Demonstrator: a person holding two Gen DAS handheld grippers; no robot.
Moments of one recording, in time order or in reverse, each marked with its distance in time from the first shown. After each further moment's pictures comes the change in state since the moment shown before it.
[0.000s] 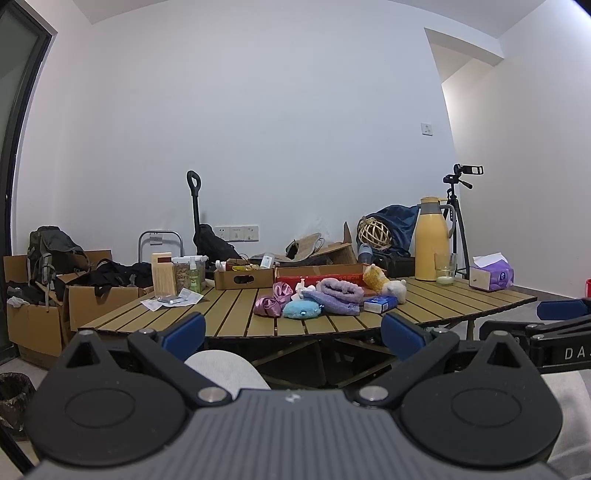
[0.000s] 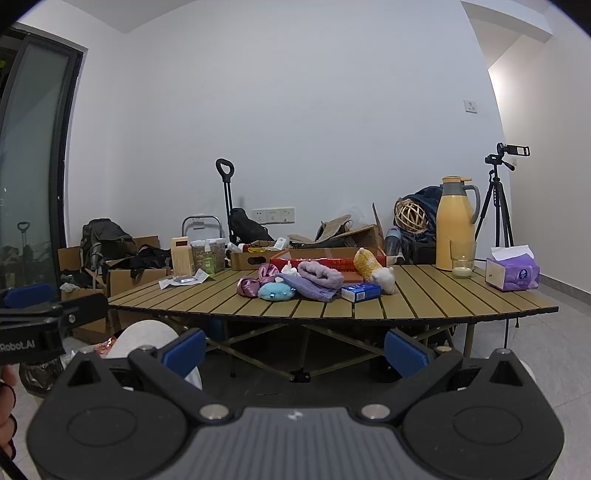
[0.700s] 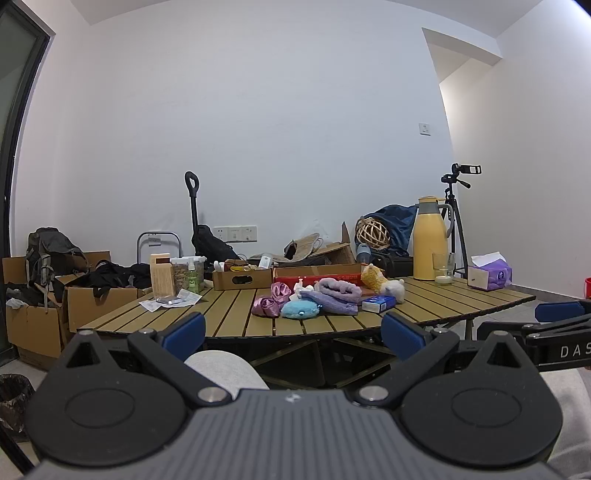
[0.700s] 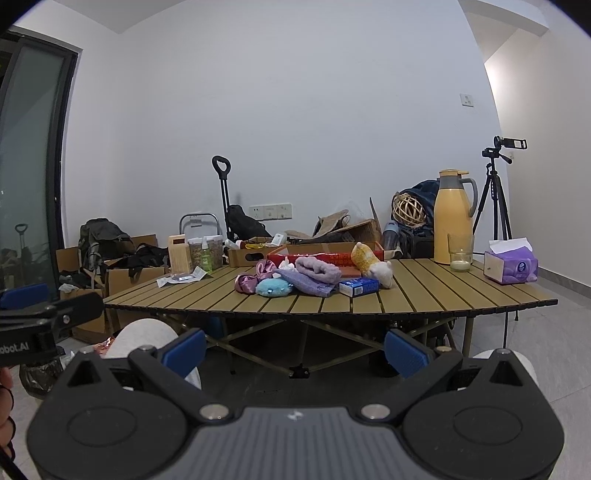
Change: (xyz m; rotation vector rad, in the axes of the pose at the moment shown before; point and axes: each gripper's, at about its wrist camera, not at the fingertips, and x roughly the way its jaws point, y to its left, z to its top) left arm -0.001 -0.002 0.000 0.003 -0.001 -0.001; right arm 0.001 0.000 0.001 0.017 0.015 -0.005
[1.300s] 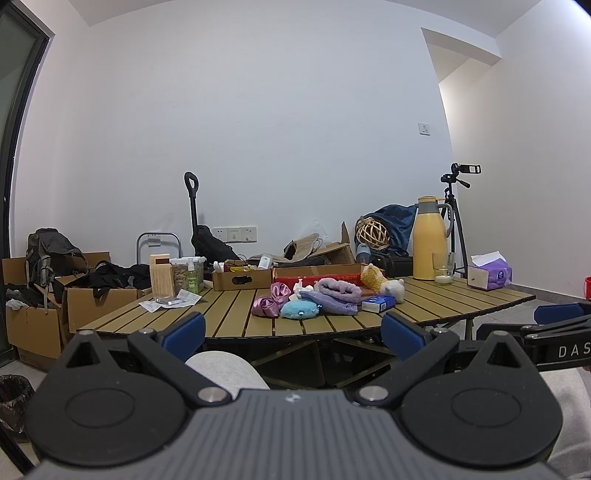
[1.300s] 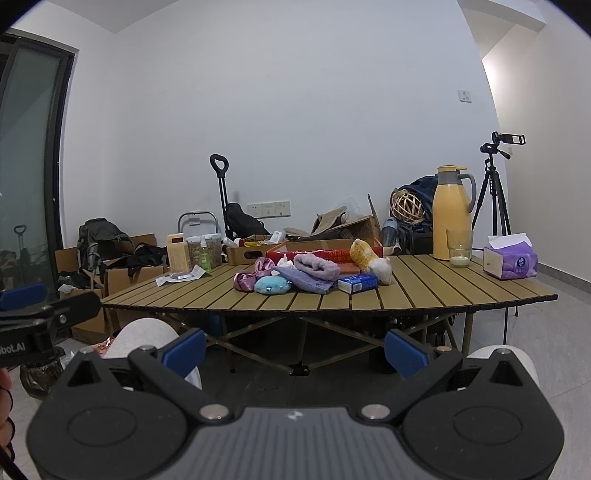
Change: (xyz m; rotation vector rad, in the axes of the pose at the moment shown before) left arm 0.000 0.000 0.000 0.000 0.000 0.000; right arm 0.003 -0.001 0.002 0.013 0.012 -0.004
